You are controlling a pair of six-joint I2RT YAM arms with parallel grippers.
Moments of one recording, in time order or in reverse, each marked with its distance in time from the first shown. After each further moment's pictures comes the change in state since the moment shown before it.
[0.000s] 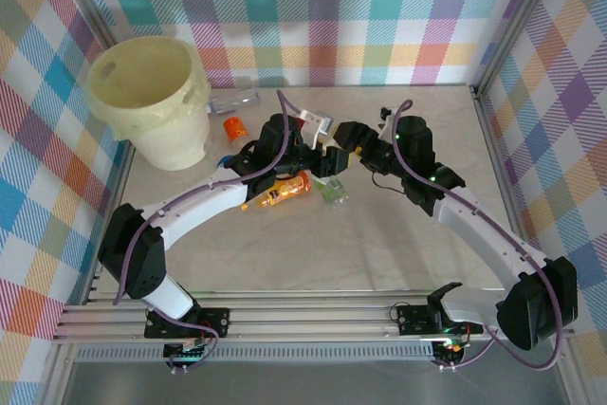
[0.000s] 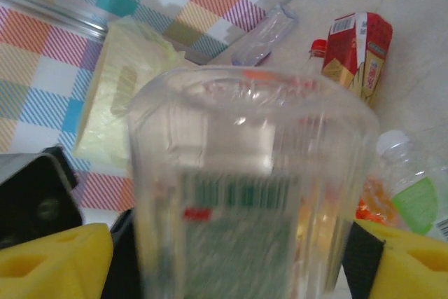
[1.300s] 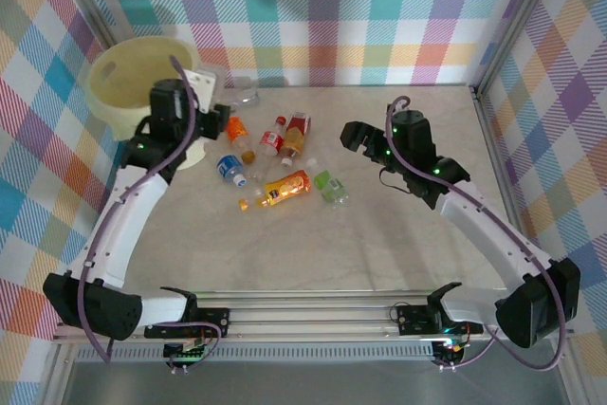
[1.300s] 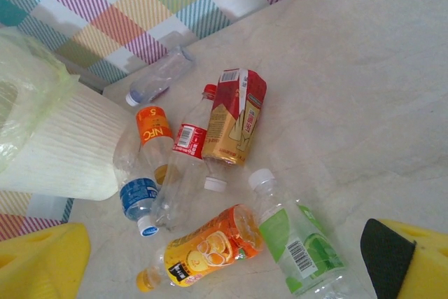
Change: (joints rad) left arm 0.512 -0.292 0.189 -0.520 -0.431 0.521; right arm 0.004 0.023 0.105 -0.253 0.277 -0.249
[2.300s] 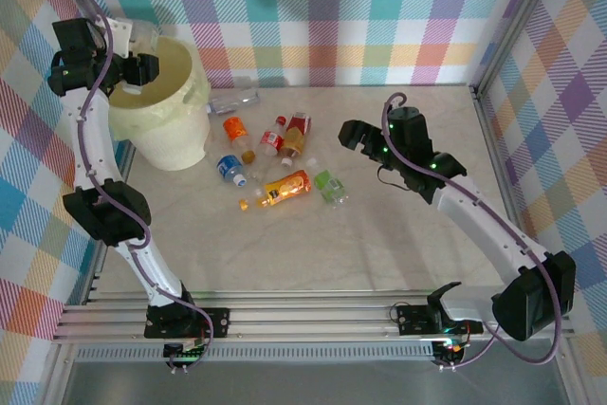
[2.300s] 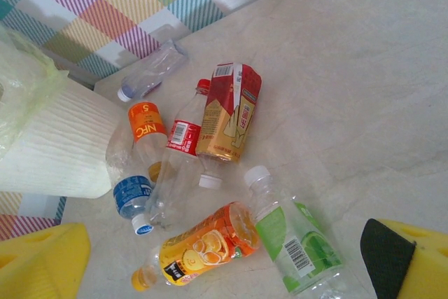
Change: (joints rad) left arm 0.539 0.669 0.841 -0.338 0.580 0.178; right arm 0.000 0.038 0.035 -0.029 0.000 0.003
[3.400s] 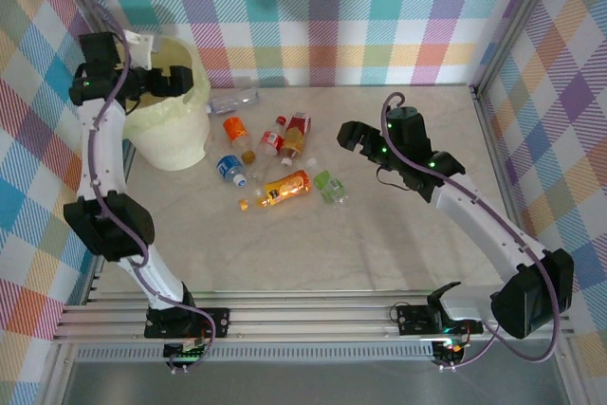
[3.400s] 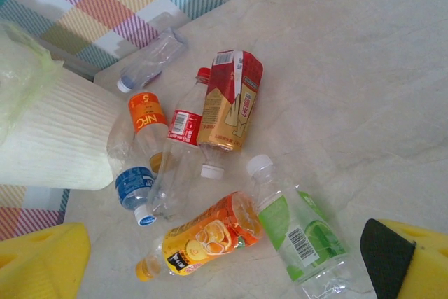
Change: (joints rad) left arm -0.124 -0.197 -0.312 0.098 0.044 -0.191; right arm 0.000 0.000 0.000 -0.019 -0.026 0.014
